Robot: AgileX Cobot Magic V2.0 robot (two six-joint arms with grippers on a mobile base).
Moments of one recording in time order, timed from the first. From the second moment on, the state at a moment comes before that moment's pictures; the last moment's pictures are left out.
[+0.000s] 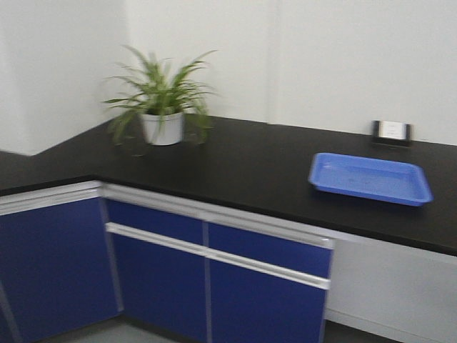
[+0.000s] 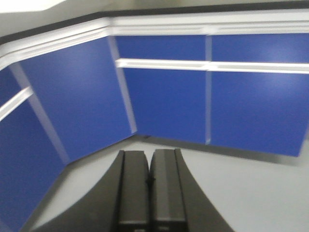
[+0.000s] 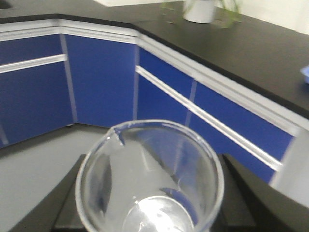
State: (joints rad) left arm -0.04 -0.02 0.03 0.06 0.37 0.02; right arm 0.70 0.51 -0.33 -0.73 0.25 0.71
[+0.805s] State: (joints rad) left arm -0.04 -0.02 0.03 0.06 0.37 0.02; right arm 0.70 0.51 -0.33 -0.73 0.25 0.71
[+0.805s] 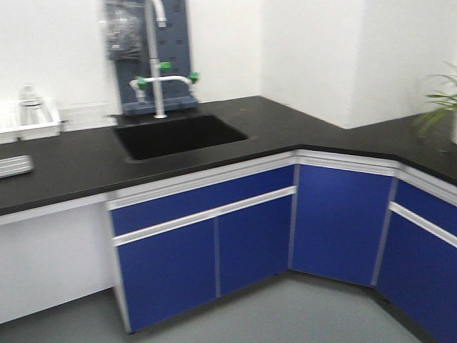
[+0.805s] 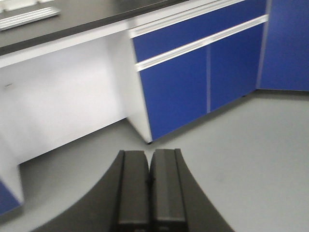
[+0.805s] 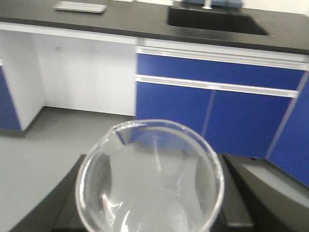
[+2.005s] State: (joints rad) left arm -0.04 -0.02 0.03 0.06 0.37 0.02; right arm 0.70 0.51 -0.33 -0.73 0.25 0.71
